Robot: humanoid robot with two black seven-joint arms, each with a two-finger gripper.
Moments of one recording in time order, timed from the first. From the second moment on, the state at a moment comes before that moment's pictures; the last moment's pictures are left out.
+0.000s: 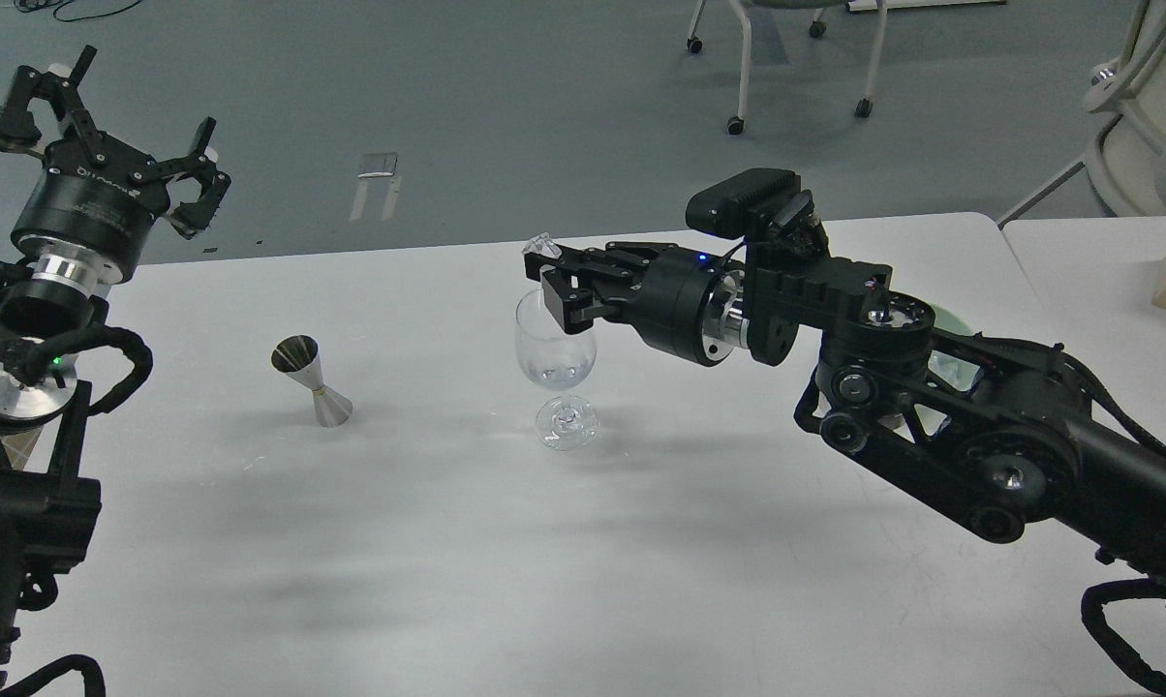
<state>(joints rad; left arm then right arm) -0.43 0.33 -1.63 -1.16 0.33 -0.27 0.09 0.77 -0.20 0.67 1.49 -1.87 0.32 -0.12</state>
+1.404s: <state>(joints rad) -0.42 0.33 -1.62 -1.14 0.33 -0.28 0.08 0.80 -0.03 1.23 1.42 -1.80 0.26 -0.12</state>
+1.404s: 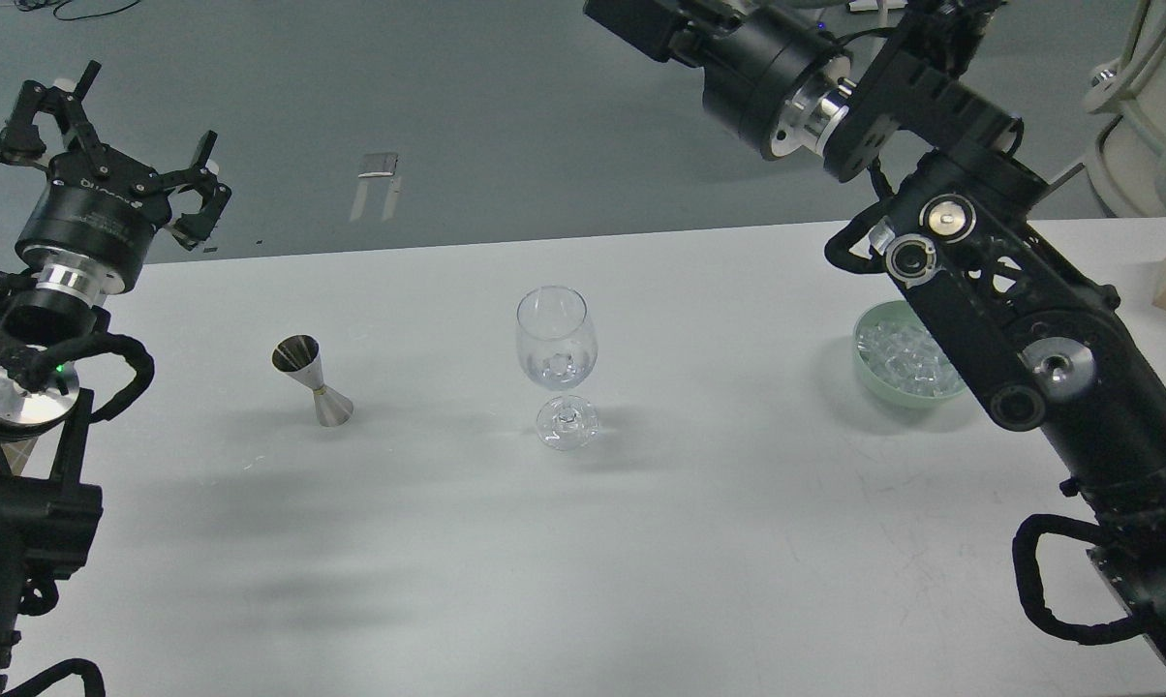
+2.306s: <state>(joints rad) -0.51 0.36 -1.59 -0.97 0.36 -0.26 -0.02 0.80 -0.01 1.59 0.97 -0.80 0.07 -0.11</state>
